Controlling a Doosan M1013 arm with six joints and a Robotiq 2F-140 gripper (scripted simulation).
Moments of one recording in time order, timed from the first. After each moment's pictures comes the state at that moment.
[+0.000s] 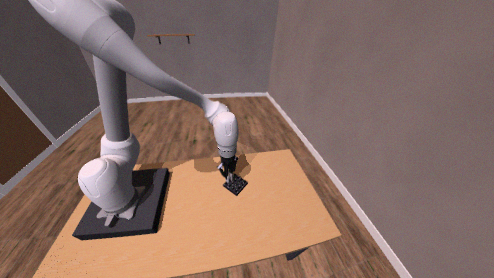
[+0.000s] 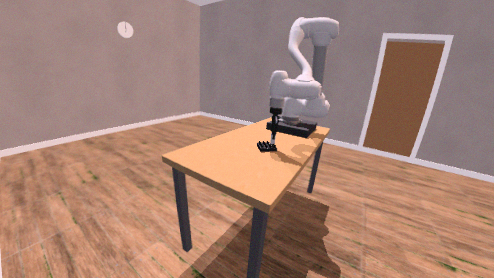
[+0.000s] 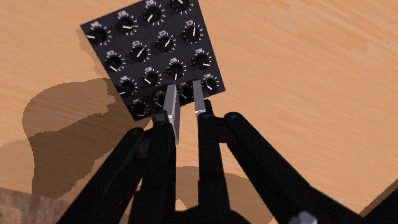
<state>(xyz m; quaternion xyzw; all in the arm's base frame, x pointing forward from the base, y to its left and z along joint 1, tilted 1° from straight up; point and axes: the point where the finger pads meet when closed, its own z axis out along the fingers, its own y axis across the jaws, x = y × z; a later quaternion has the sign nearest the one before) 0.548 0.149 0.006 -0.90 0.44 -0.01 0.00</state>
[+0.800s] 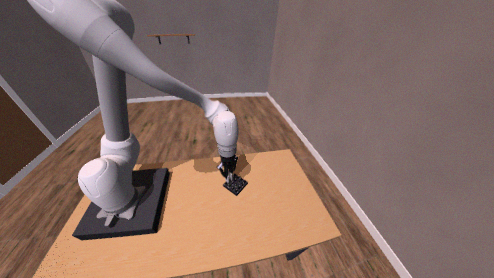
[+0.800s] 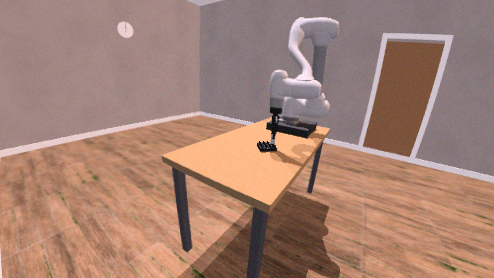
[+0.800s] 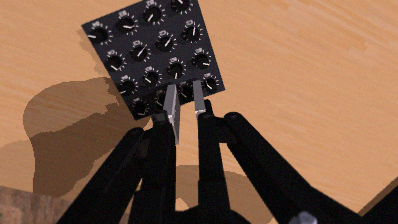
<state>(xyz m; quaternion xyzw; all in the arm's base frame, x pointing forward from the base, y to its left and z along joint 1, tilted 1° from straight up) 0.548 0.149 0.009 -0.90 0.44 -0.01 0.00</state>
